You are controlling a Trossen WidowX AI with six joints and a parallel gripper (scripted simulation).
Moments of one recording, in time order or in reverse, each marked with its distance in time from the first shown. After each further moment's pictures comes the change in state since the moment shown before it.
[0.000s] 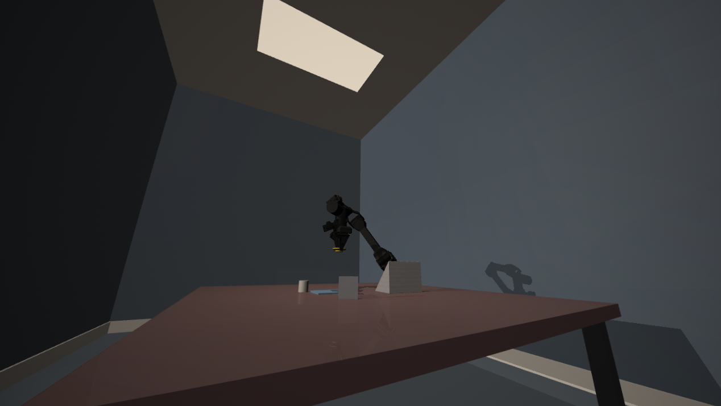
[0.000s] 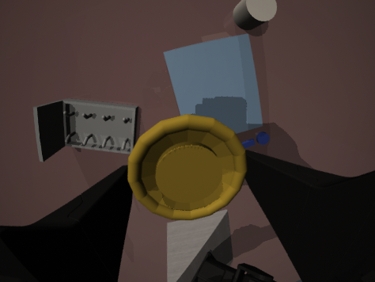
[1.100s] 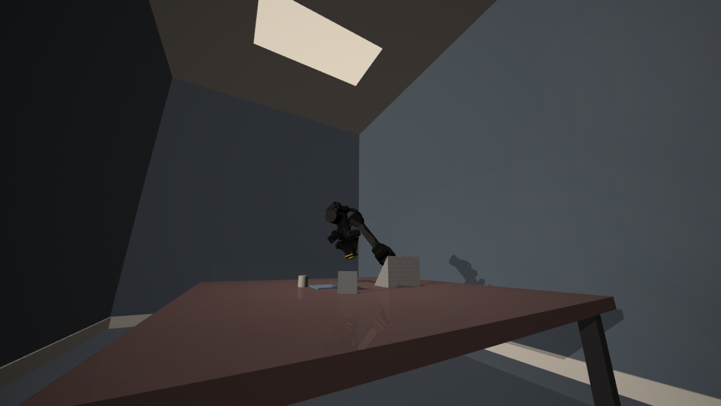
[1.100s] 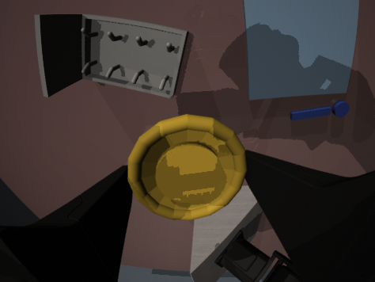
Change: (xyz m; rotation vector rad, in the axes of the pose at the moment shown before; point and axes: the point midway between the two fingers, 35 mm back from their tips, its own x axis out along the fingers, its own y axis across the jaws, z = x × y) arm 0.053 0.039 -0.046 -0.063 0.256 0.201
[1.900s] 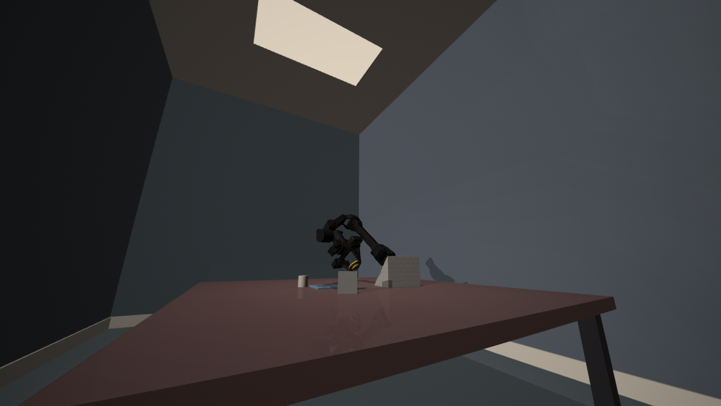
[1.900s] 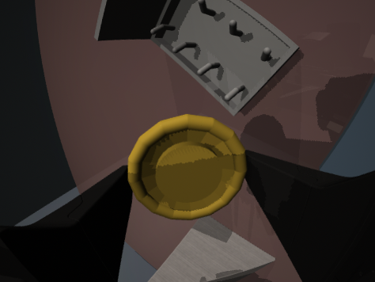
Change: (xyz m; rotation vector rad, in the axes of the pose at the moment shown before) arm 0.049 0.001 0.005 -0.427 0.049 0.423
